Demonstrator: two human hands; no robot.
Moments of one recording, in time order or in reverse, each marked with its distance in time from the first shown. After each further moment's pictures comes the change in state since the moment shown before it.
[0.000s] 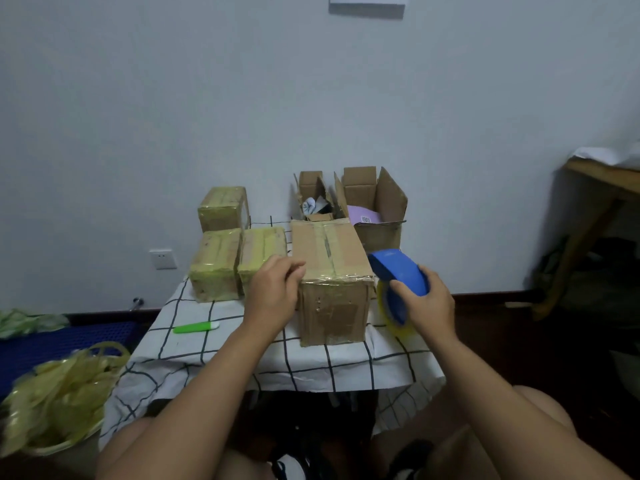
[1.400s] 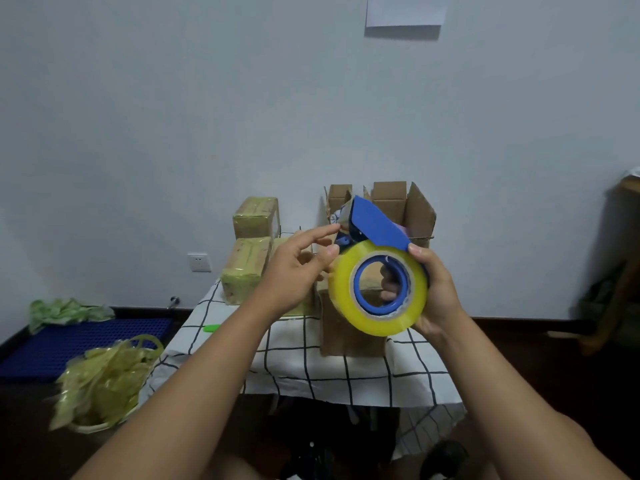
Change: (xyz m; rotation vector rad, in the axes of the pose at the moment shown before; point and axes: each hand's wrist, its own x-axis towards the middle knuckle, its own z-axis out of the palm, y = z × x) left_hand 0.022 0.056 -0.052 -0.593 -0.201 -0.142; right_hand -0.013 -0.104 -0.002 1.093 -0.785 0.242
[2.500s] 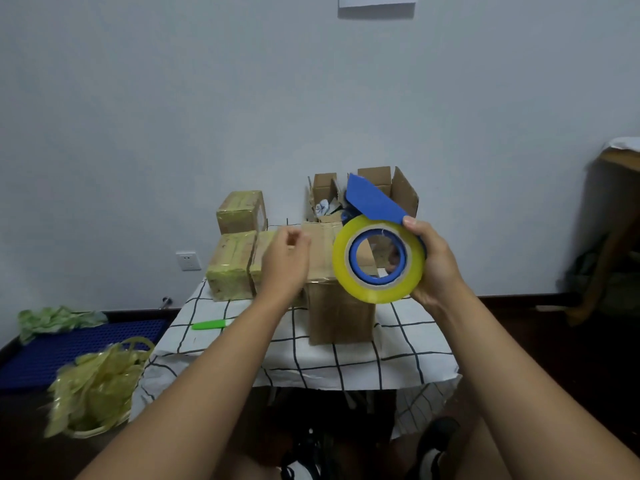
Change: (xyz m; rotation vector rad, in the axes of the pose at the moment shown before) left_hand 0.019 -0.025 0.034 0.214 0.355 -0.232; right_hand -0.005 -0.027 -0.010 -0.134 0.152 -0.213
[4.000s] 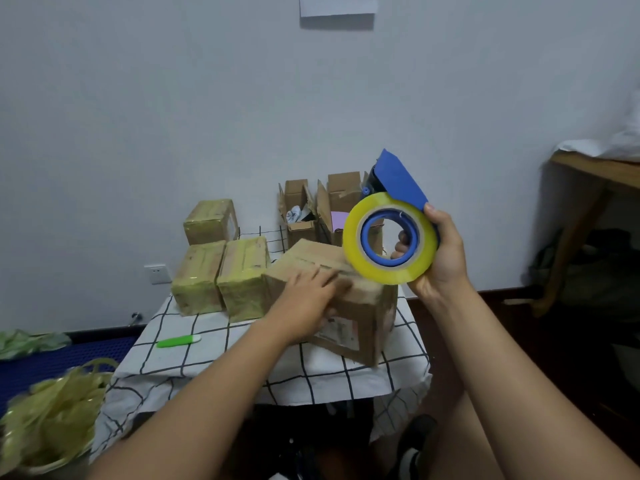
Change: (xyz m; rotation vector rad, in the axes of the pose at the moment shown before) left_hand -0.012 -0.032 0.056 1.004 -0.648 0.645; right_hand -0.024 -0.051 -0.007 0.248 0.145 -0.123
